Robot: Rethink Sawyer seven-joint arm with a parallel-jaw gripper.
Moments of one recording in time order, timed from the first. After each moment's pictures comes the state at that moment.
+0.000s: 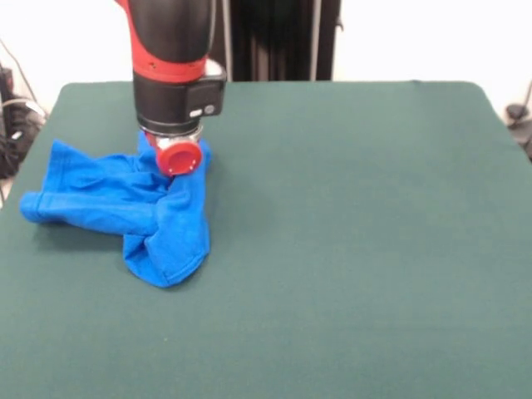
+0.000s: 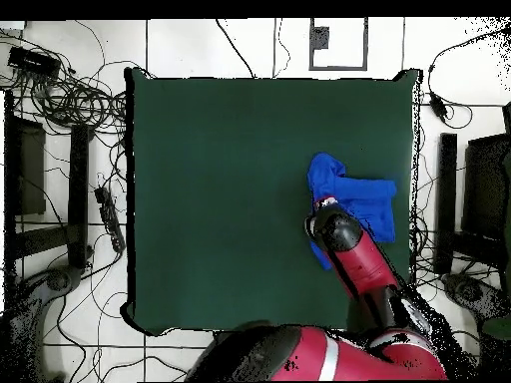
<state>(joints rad) -0.31 -0.38 -0.15 1.79 0.62 0.08 1.95</state>
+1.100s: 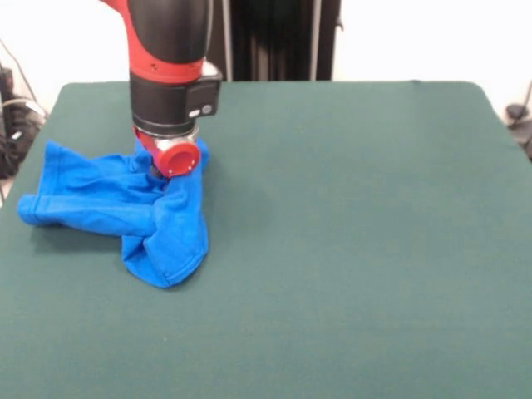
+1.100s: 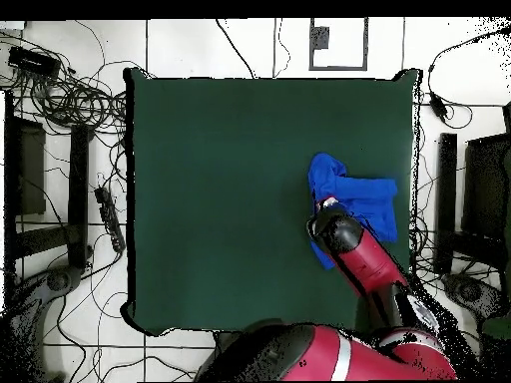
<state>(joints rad) -0.32 -0.36 -0.17 1.75 0.47 0.07 1.96</state>
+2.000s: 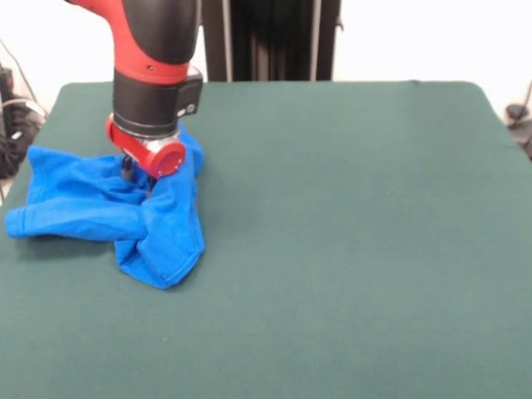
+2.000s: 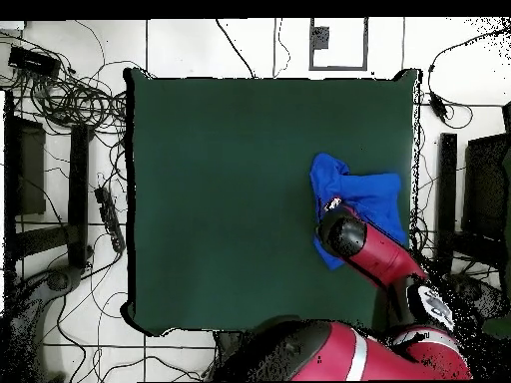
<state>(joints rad) -0.36 -0.35 -0.19 1.64 0.15 0.07 1.96</state>
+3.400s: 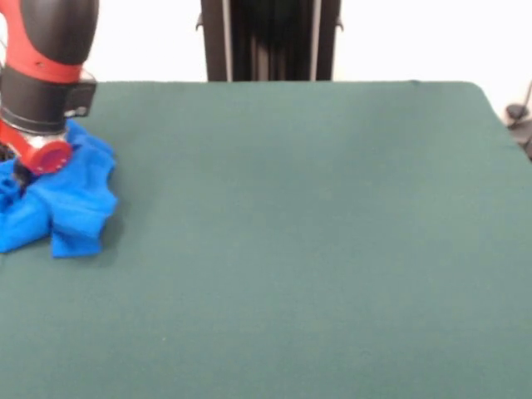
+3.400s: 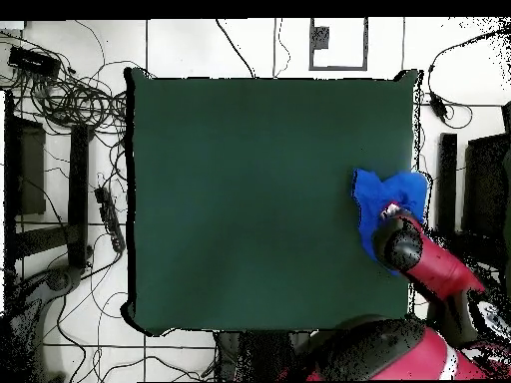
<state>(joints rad) -0.55 -0.30 -0.21 1.51 -0.03 -0.03 1.96</state>
